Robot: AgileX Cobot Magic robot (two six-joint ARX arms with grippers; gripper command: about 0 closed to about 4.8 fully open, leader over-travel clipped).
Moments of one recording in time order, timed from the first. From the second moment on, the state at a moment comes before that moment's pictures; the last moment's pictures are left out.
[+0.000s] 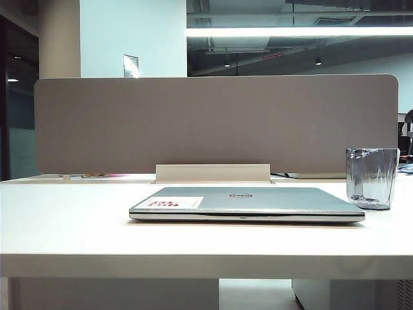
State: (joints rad) left arm 0.00 0.00 0.00 0.00 0.26 -0.22; right arm 0.01 0.28 0.26 0.12 -0.13 0.14
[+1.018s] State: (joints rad) left arm 0.00 0.00 0.00 -0.01 0.26 -0.22; right arm 0.01 1.07 0.51 0.30 -0.18 0.13
